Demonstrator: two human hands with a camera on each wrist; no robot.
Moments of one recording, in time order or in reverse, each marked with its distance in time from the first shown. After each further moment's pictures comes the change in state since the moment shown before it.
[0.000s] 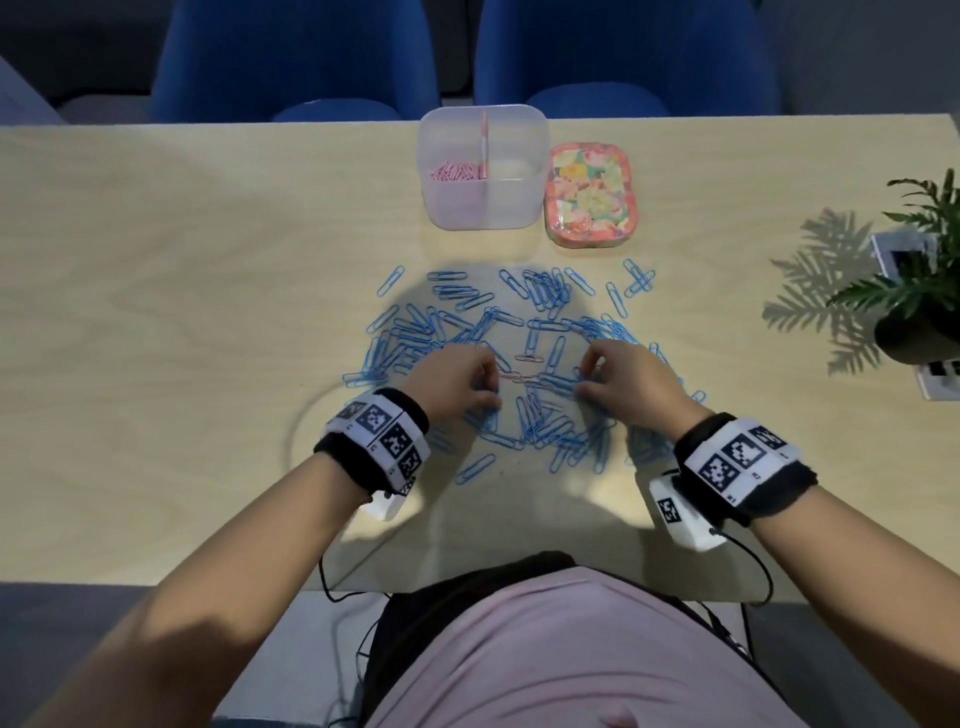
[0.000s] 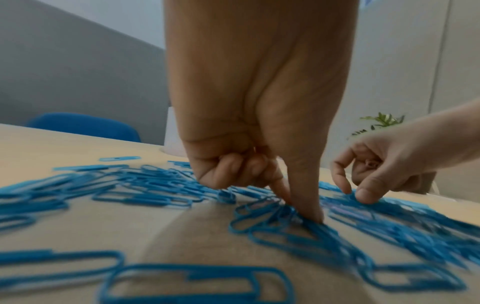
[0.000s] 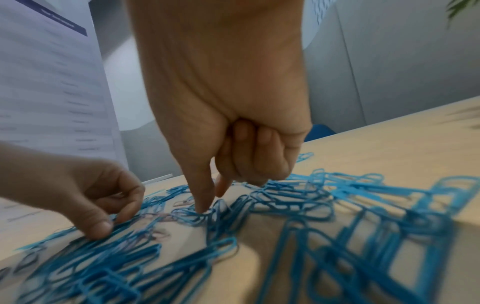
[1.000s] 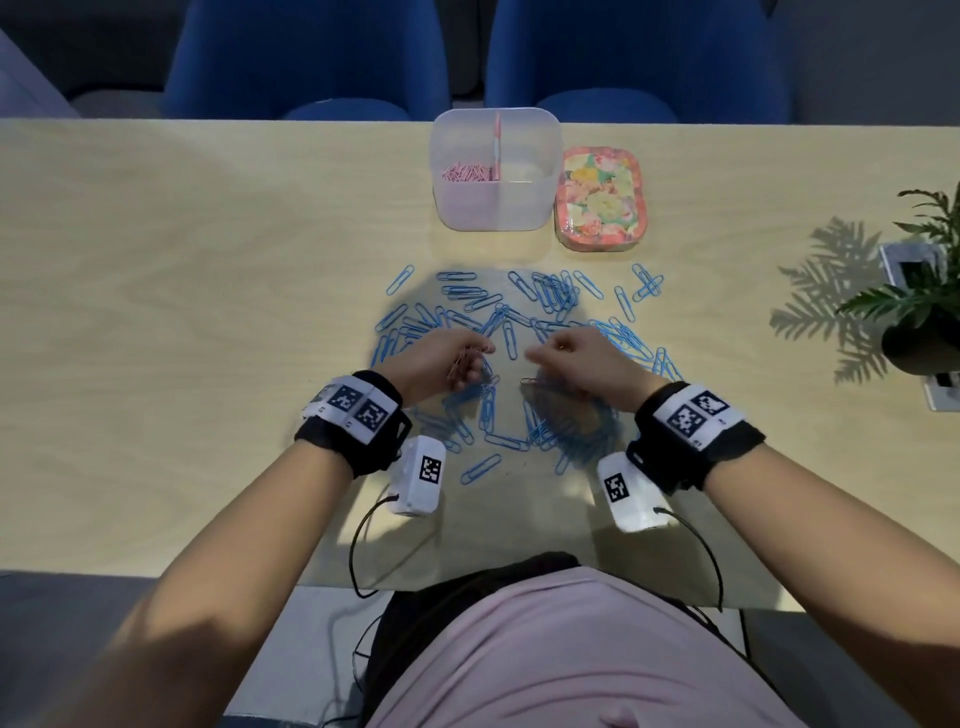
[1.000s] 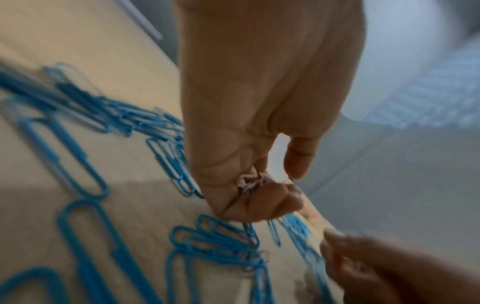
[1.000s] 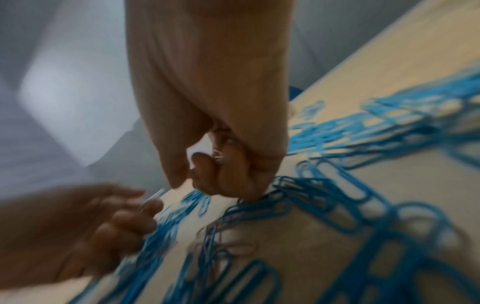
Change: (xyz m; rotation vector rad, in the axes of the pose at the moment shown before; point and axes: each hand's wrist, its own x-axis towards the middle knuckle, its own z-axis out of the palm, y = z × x) left_hand -0.001 -0.007 -0.021 -1.076 -0.079 -0.422; right_hand 0.026 -0.041 0.011 0.582 -0.175 0.034
